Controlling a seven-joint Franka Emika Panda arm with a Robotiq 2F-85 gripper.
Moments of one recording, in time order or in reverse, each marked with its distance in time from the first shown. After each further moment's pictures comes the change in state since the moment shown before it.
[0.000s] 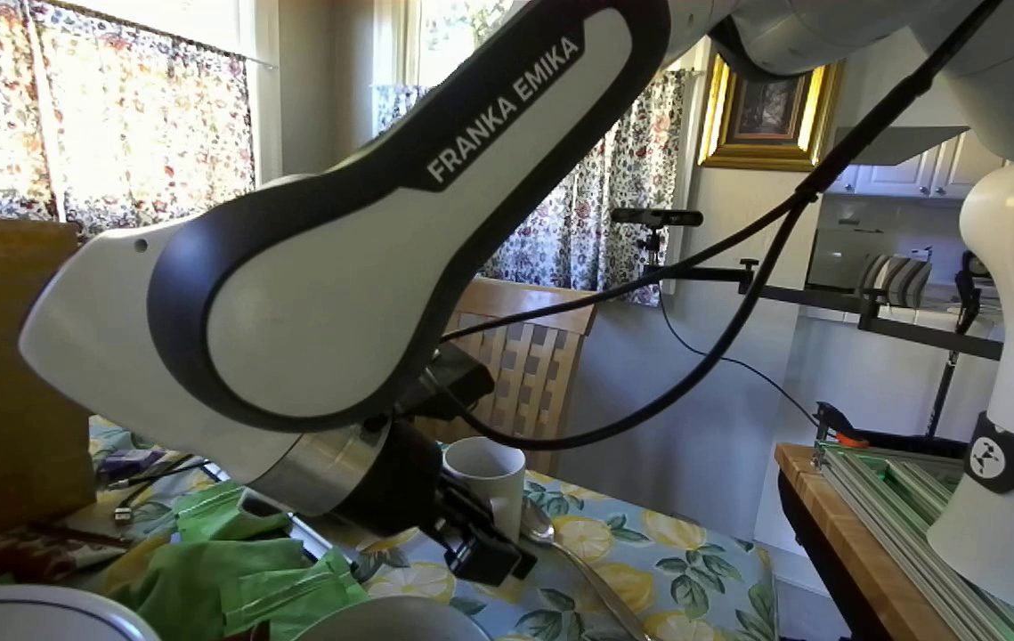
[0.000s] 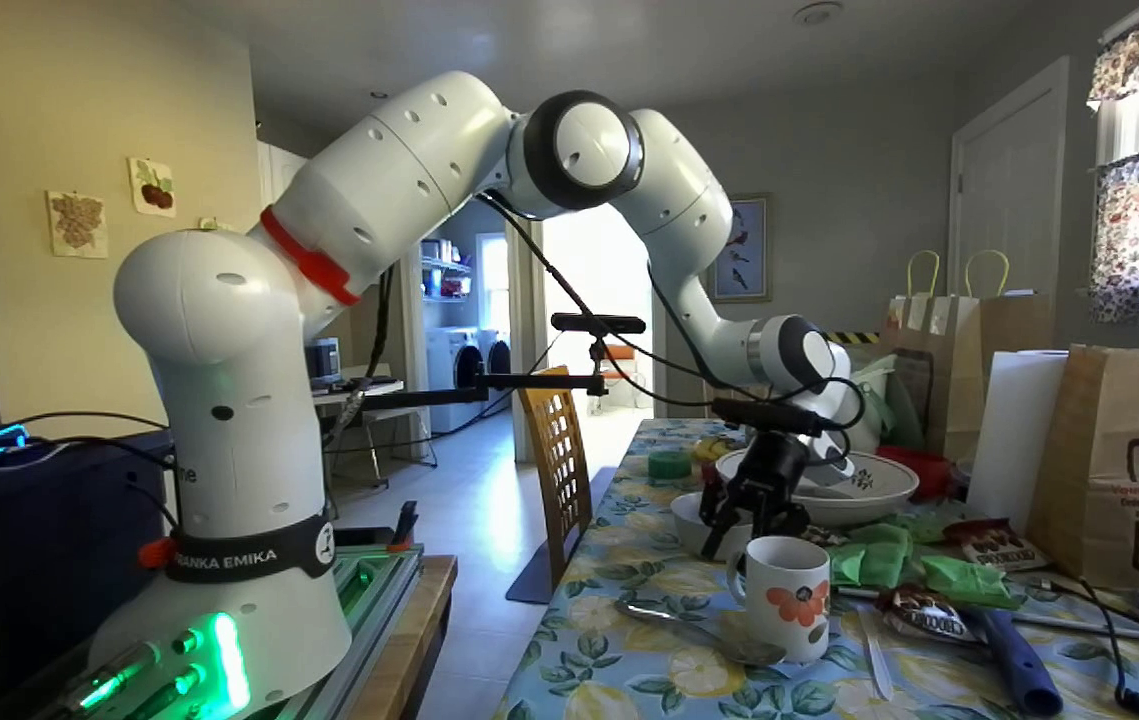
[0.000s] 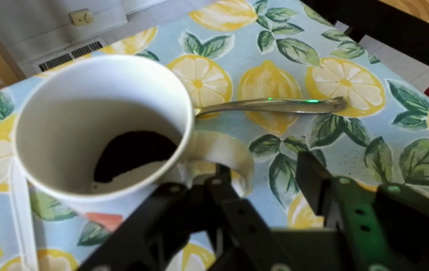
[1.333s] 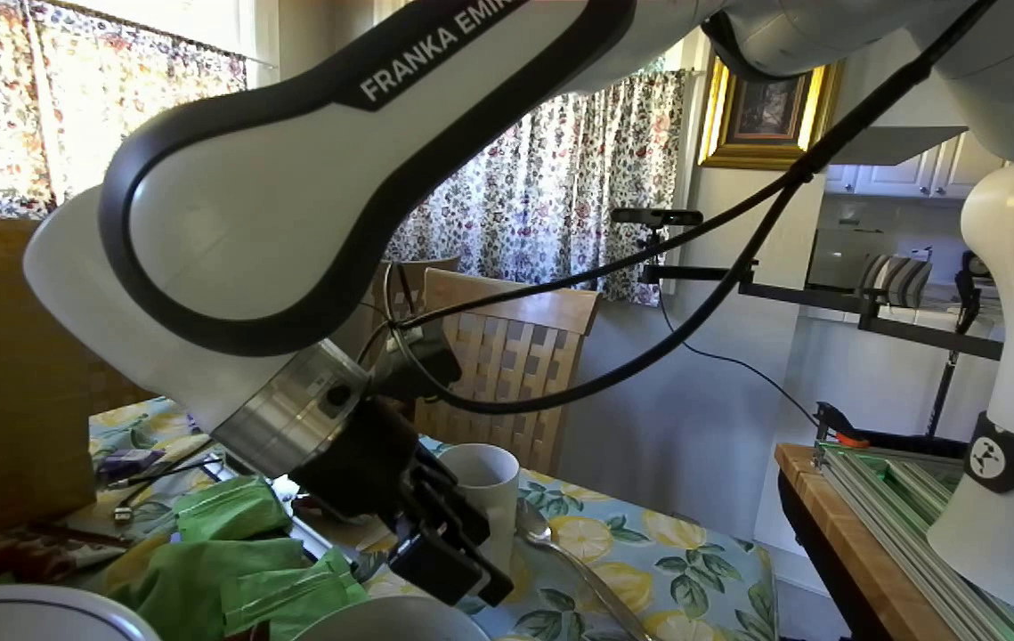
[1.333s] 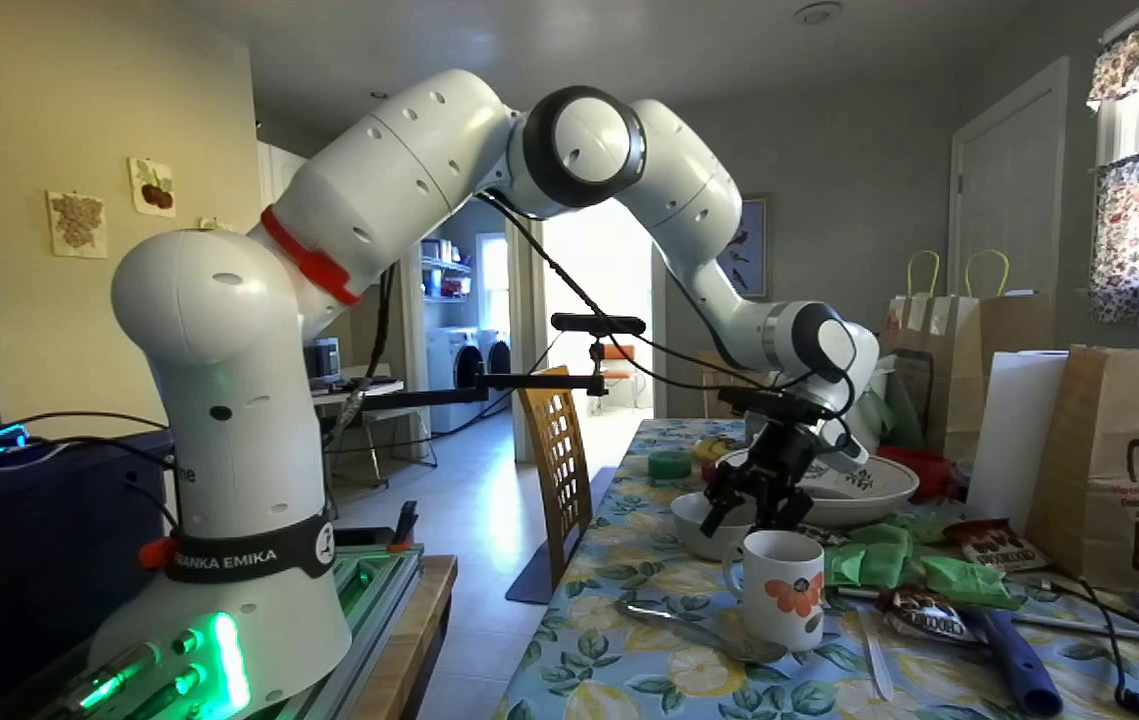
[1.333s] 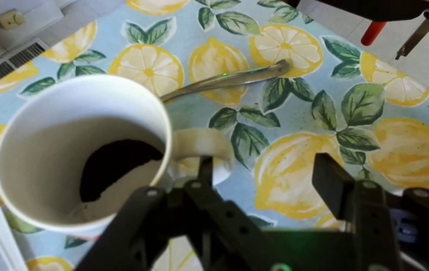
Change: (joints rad) arm -0.015 -0.001 -0.020 0.060 0.172 0.000 0.121
